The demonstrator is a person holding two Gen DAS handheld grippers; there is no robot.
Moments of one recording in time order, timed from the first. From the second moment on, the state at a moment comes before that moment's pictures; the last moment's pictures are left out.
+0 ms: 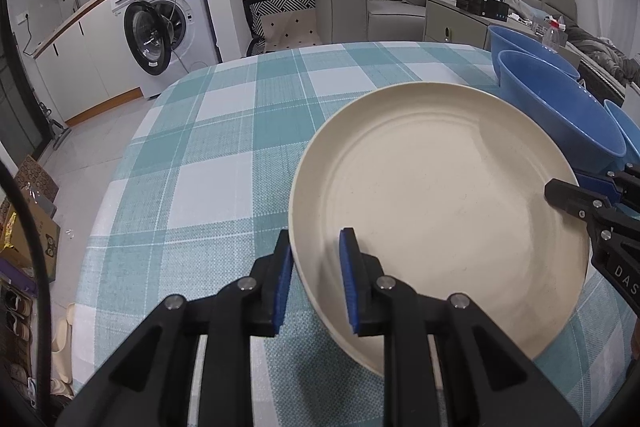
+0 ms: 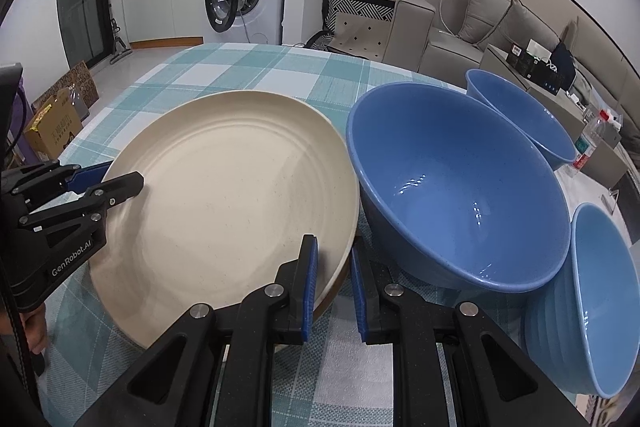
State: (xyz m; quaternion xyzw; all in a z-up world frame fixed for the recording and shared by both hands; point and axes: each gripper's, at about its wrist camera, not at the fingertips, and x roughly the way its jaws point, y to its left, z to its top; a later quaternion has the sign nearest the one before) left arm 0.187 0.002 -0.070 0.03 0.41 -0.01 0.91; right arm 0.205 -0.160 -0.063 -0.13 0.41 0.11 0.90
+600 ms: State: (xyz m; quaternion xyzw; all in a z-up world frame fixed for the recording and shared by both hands) left arm 0.186 -0.003 -0.073 0.05 0.41 -0.01 0.91; right arm 0.202 -0.155 -0.073 -0.16 0.41 0.09 0.89
